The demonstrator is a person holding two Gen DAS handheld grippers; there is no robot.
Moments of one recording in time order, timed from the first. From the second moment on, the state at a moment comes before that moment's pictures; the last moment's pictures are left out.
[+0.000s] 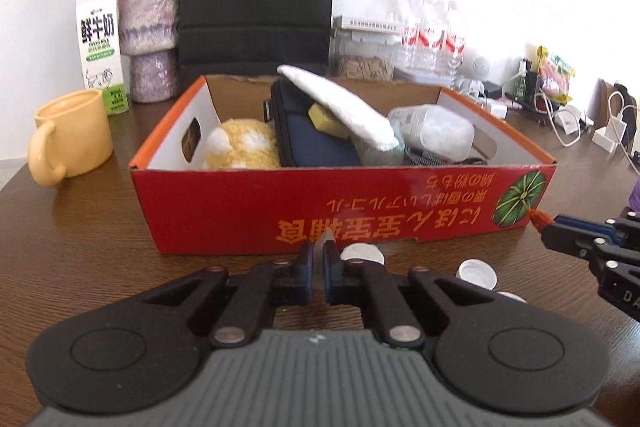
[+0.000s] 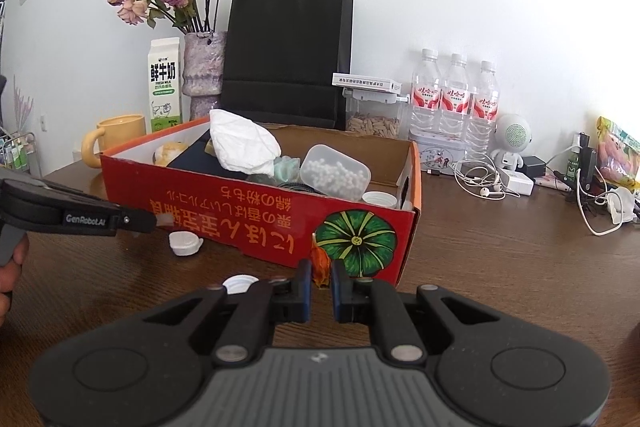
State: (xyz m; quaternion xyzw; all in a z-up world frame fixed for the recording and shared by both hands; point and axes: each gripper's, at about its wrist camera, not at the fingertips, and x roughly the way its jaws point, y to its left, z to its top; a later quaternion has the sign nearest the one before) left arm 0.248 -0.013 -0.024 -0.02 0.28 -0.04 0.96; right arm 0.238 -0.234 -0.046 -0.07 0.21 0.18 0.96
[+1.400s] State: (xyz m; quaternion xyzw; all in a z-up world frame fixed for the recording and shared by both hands) left arm 0.312 0.002 0.044 -0.04 0.16 0.00 0.99; right arm 0.334 -0.180 0.004 -0.03 0.13 0.20 0.97
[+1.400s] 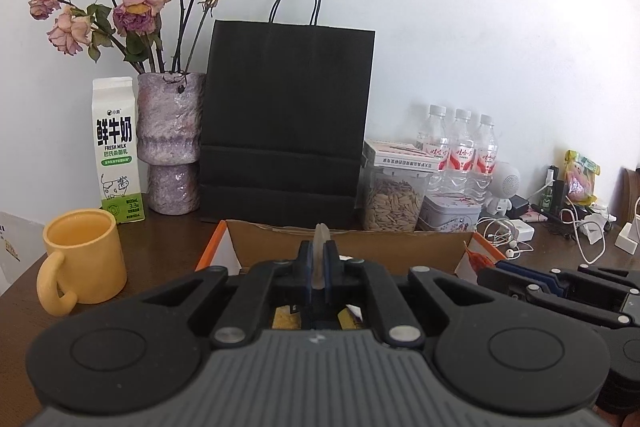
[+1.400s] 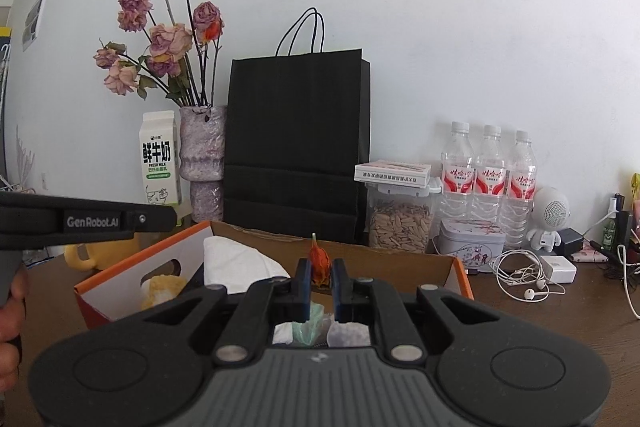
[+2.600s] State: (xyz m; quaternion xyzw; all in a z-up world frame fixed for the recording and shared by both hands) left arm 0.295 0.006 0.024 -0.03 0.14 0.05 0.99; right arm 0.311 -0.195 -0.011 -0.04 0.13 0.15 0.98
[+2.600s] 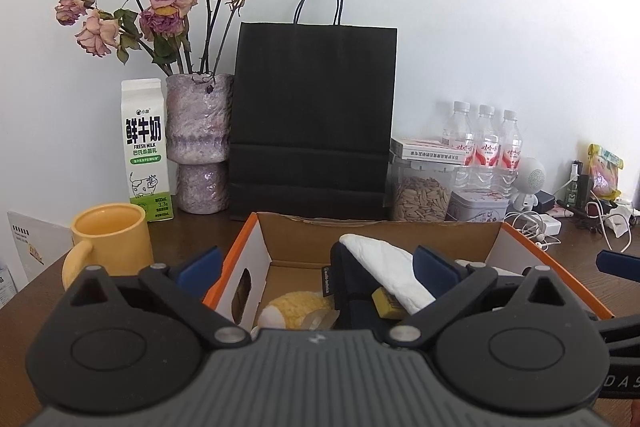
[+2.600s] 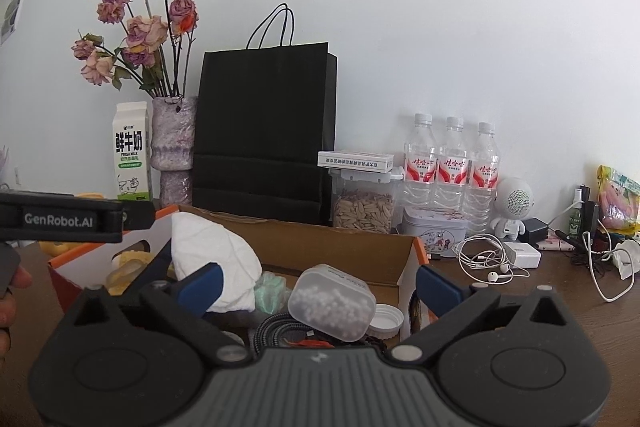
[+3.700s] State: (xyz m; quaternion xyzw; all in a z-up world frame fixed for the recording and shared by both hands) left arm 0.210 0.013 -0.017 -0.03 0.27 0.01 0.96; right arm 0.246 -0.197 -0.046 -0.06 0.27 0.21 0.94
